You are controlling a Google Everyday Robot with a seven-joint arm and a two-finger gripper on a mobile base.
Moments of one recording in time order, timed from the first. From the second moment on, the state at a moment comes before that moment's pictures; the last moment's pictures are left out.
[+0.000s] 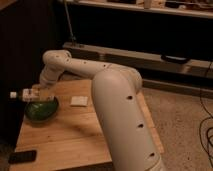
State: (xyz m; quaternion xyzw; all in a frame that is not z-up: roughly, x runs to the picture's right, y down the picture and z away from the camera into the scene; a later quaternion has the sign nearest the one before) arm -0.361 0.012 0.800 -0.32 -0.33 -0.05 0.89
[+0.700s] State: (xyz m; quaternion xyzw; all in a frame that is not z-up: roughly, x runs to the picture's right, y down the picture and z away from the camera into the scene) arm -0.363 0.021 0.810 -0.32 -0.34 -0.04 0.88
